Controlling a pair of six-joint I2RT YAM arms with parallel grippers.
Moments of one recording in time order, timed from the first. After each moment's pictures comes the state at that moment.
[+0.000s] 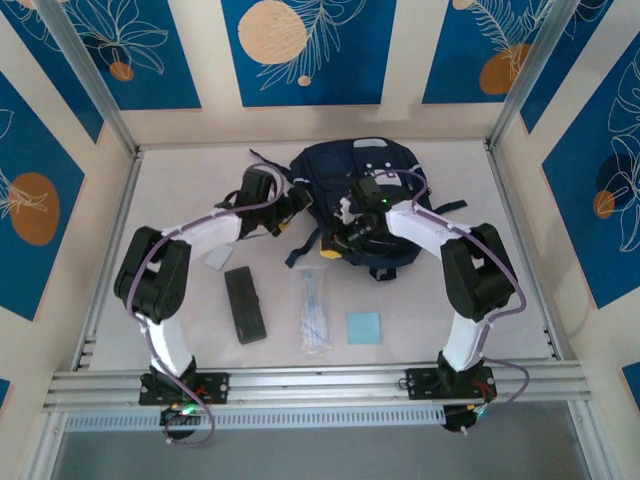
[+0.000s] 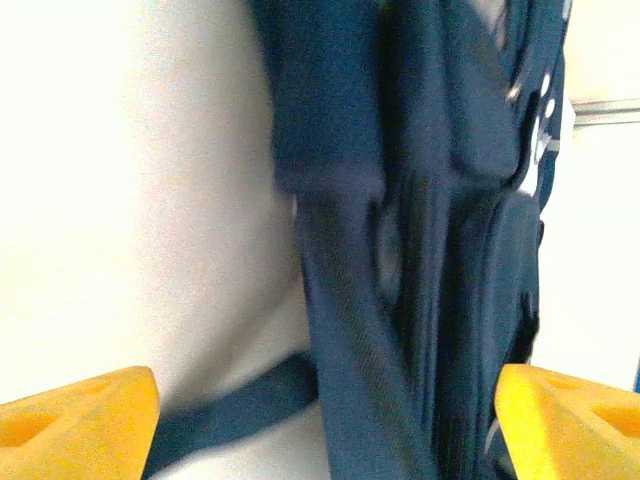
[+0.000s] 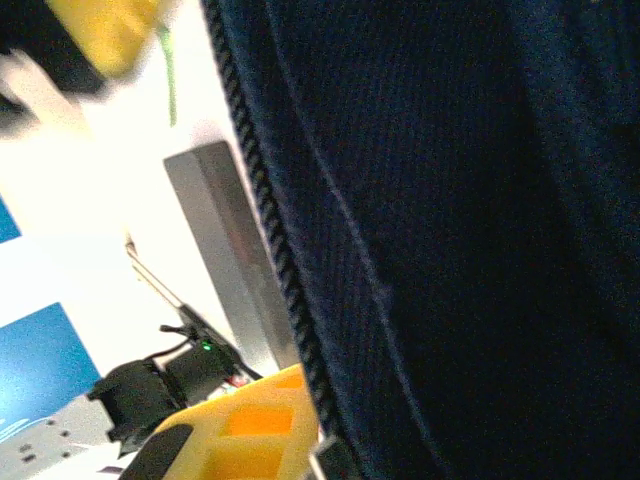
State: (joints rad) left arm -0.45 1.82 1.16 -0.08 0.35 -1.06; right arm 0.49 1.81 1.27 -0.61 -0.75 0.69
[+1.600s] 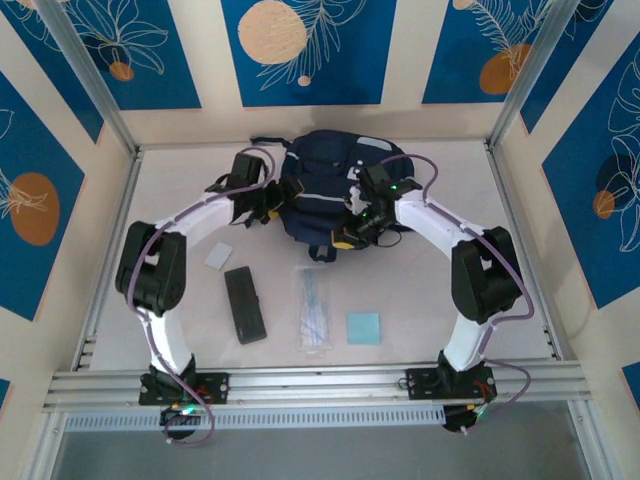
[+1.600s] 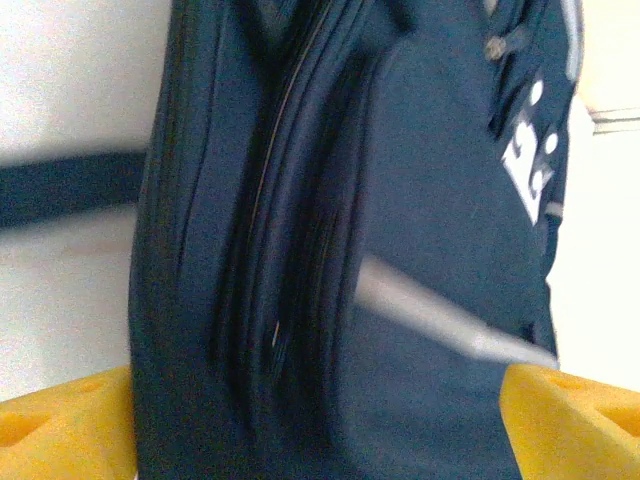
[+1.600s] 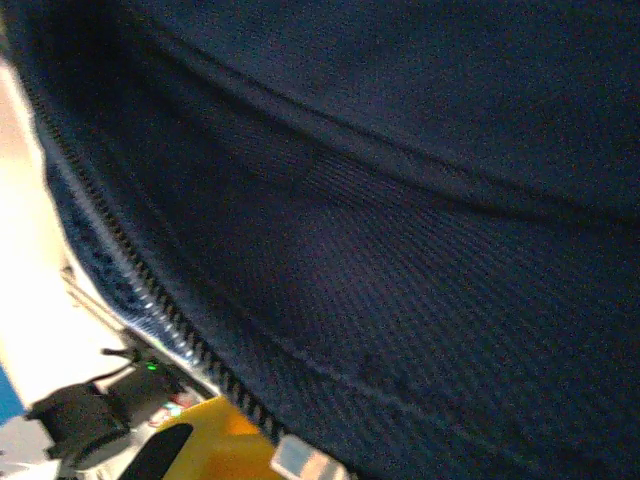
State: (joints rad) left arm -0.36 1.85 1.32 -0.27 0.38 -0.92; right arm 0.44 1.78 1.37 -0.80 -0.61 0.57
